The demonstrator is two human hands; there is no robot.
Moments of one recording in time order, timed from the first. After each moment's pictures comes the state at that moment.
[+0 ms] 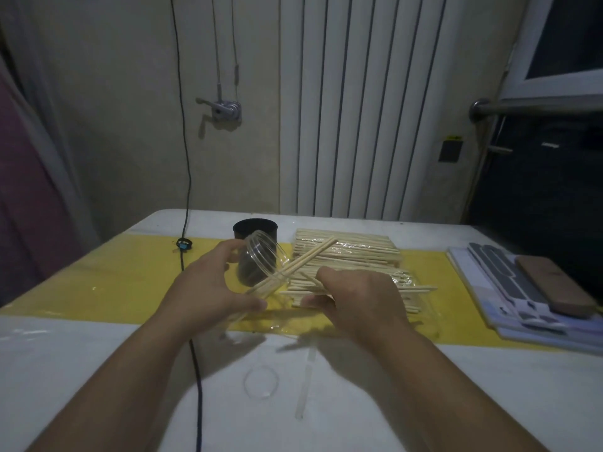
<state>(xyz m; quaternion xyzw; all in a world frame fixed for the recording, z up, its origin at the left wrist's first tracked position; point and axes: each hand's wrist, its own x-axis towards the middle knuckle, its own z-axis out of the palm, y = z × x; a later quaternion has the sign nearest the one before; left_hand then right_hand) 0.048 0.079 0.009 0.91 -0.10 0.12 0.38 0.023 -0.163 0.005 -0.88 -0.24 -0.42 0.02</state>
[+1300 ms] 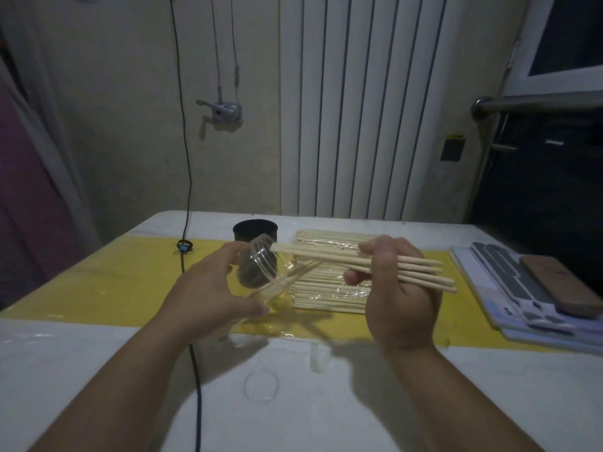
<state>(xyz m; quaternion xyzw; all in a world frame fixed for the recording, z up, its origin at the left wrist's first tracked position) 0.044 0.075 0.013 0.92 -0.12 0.11 0.36 -0.009 -0.149 0.027 -0.61 -0.10 -0.45 0.64</state>
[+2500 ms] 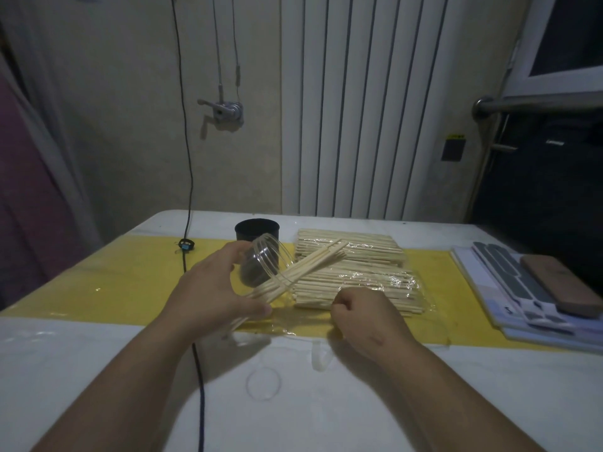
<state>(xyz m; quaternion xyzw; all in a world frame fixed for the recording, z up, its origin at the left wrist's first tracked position) 0.047 0.077 0.009 0.92 -0.12 0.14 0.34 0.022 -0.170 -0.014 -0.95 0.00 -0.09 0.29</state>
